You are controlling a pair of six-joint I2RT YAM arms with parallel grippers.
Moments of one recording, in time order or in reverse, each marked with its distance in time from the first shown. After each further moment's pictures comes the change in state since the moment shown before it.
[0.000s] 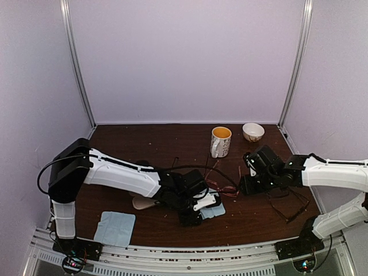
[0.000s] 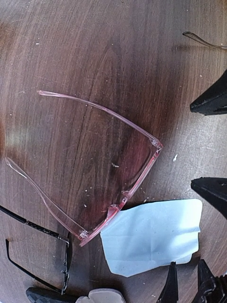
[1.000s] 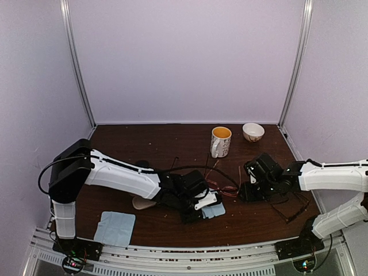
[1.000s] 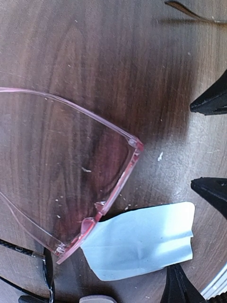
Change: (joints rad) left arm -0.005 0.013 -0.011 0.075 -0.080 0.020; right arm -0.010 0.021 -0.080 0.054 -0.082 0.082
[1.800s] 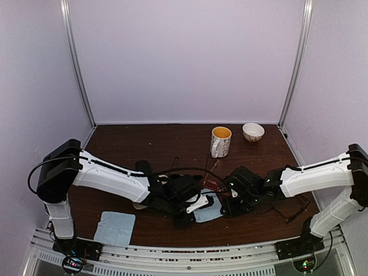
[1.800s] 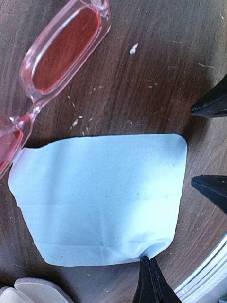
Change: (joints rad) left arm -0.012 -0.101 -0.142 0.032 0.013 -0.119; right arm 0.208 0.183 0.045 0.082 -0.095 0.106
